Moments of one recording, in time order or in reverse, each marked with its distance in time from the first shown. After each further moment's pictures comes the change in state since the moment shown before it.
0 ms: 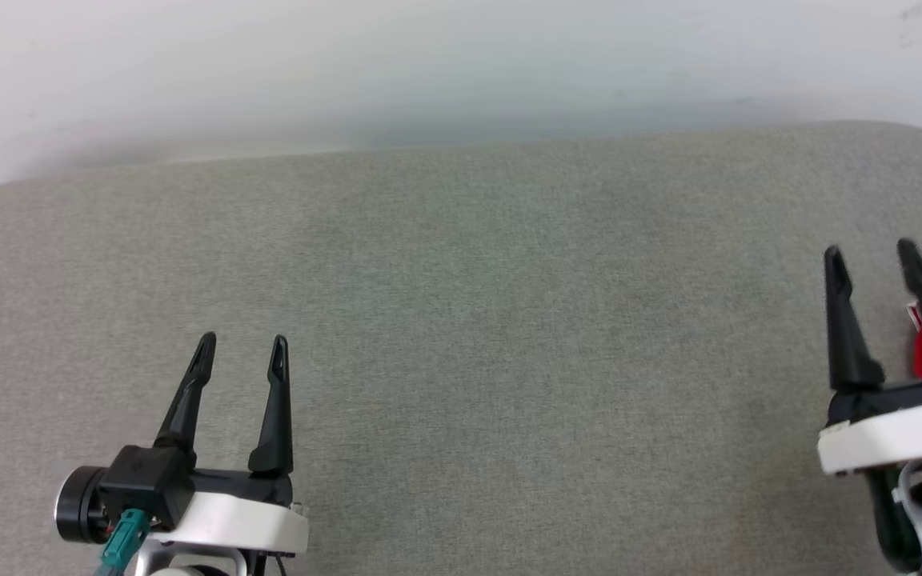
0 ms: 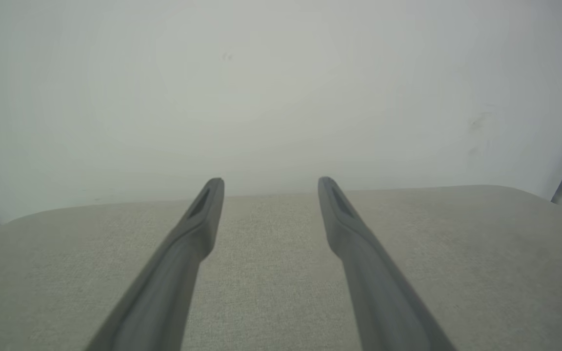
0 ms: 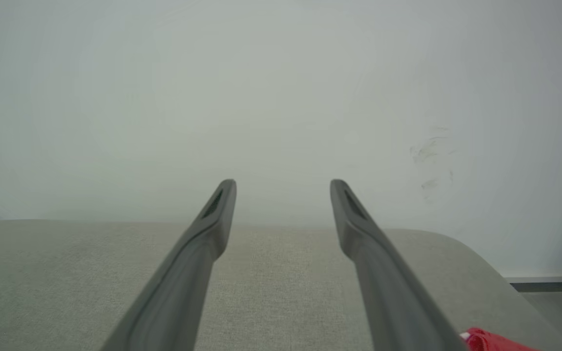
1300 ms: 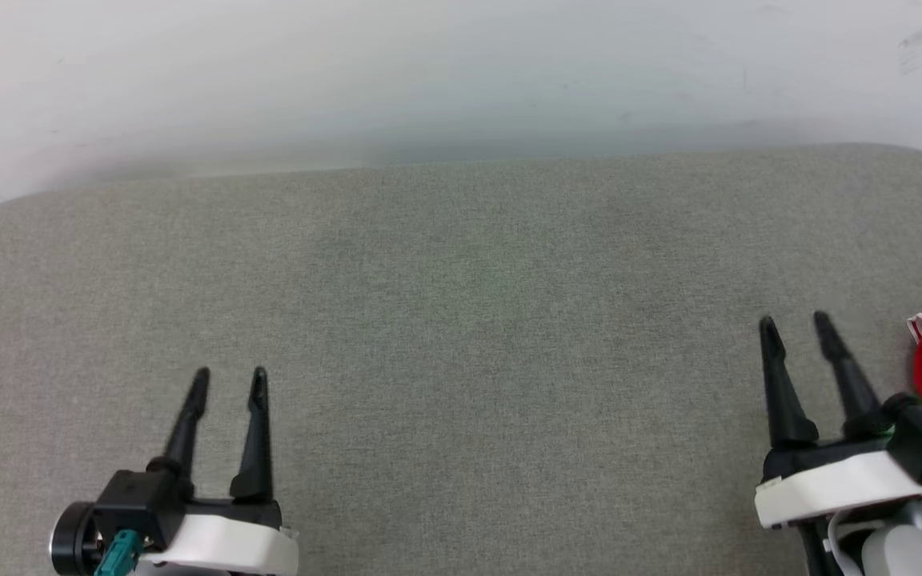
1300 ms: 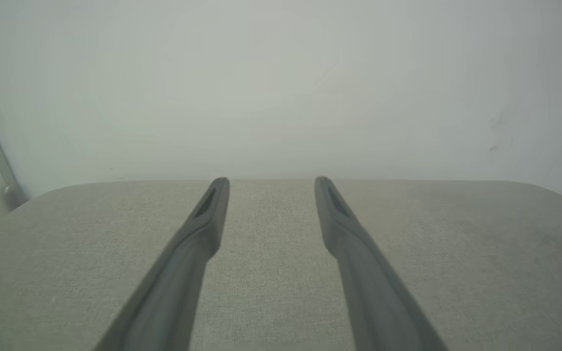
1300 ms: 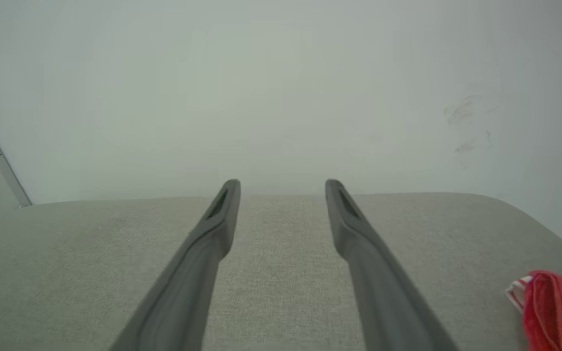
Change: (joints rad) left arm 0.050 -0.039 0.067 0.029 0.022 -0.027 0.000; right arm 0.064 0.075 0.066 0.151 -0.021 0.000 -0.140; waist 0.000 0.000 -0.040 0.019
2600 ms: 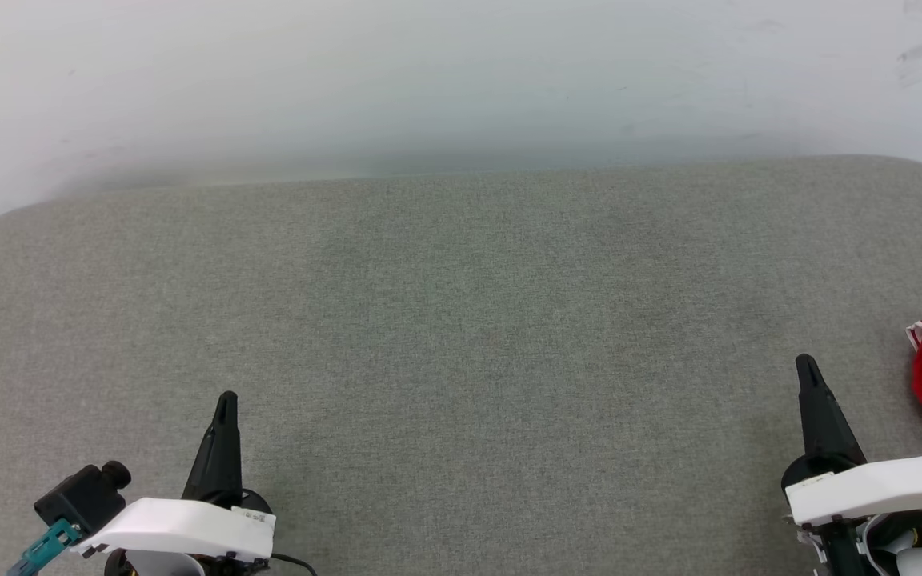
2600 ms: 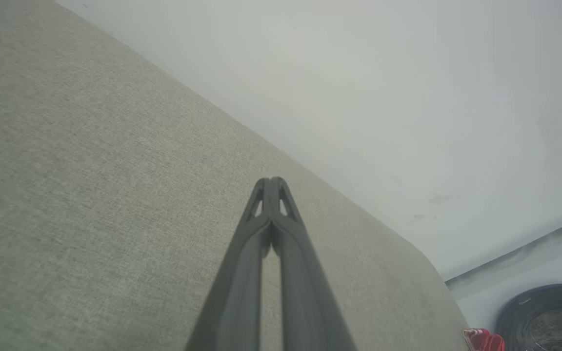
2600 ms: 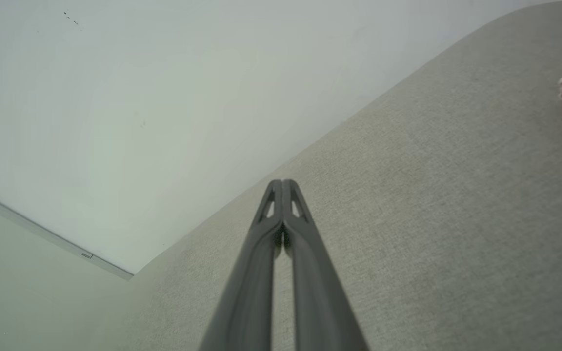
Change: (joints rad) left arm -0.033 0.010 0.008 0.144 -0.623 -0.009 0.136; right arm 0.025 0.012 -0.031 0.091 0.583 0.000 0.142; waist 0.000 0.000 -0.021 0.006
